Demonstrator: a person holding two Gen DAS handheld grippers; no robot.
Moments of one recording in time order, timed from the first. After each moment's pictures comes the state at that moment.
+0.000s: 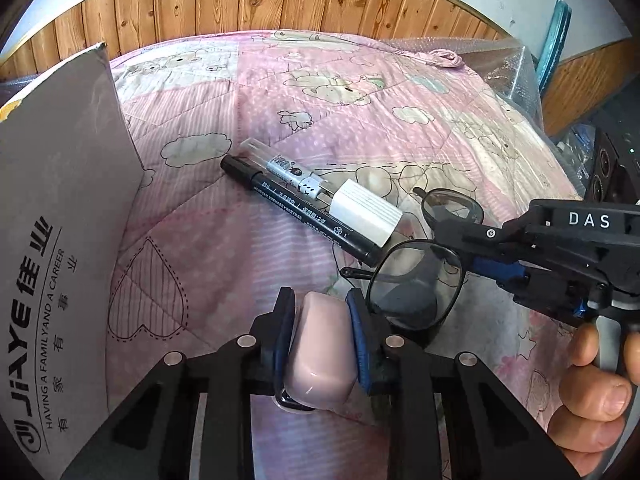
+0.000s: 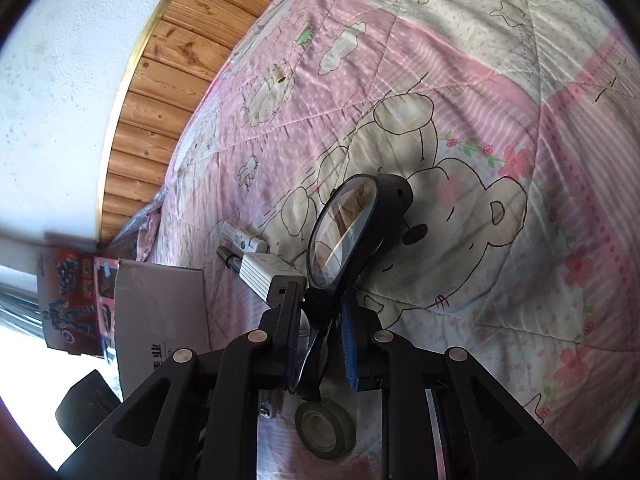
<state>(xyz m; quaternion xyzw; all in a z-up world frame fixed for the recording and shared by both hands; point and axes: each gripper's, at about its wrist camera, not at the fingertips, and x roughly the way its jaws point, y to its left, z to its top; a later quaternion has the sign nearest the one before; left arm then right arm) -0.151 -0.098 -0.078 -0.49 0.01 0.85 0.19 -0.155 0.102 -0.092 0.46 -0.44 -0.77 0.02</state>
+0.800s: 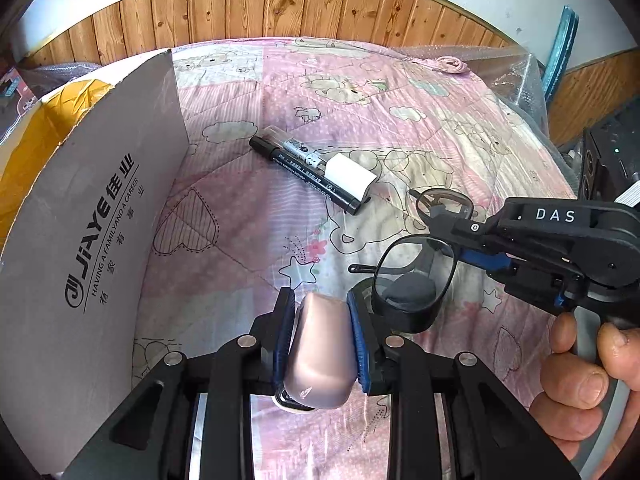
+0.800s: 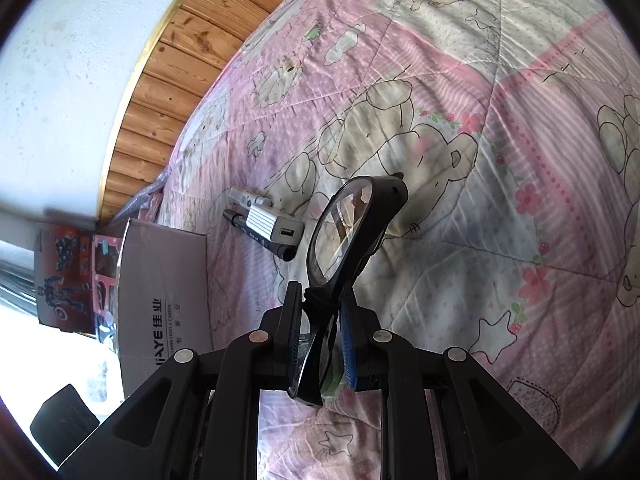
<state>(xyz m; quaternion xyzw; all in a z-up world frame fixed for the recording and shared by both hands) -0.088 -0.103 -0.046 -0.49 0.00 0.86 0.15 -0.106 0.091 -0.073 0.47 -0.41 -0.78 0.02</state>
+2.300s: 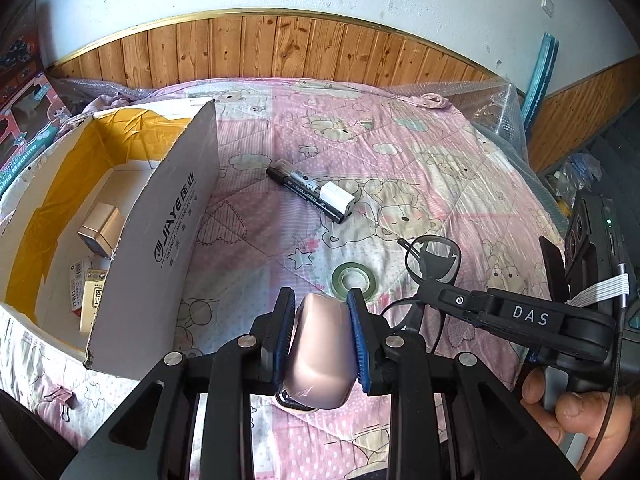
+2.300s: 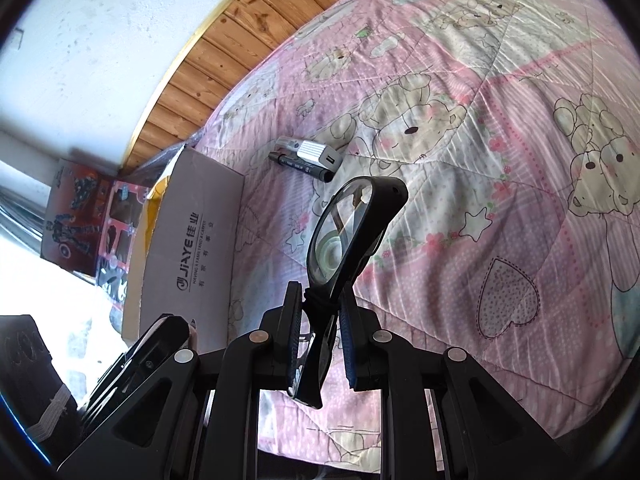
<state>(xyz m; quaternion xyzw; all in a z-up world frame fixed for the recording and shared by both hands) -0.018 -0.130 0.017 -0.44 -0.02 0.88 0.15 -0.016 0.056 -0.029 0.46 -0.35 -0.81 0.07</state>
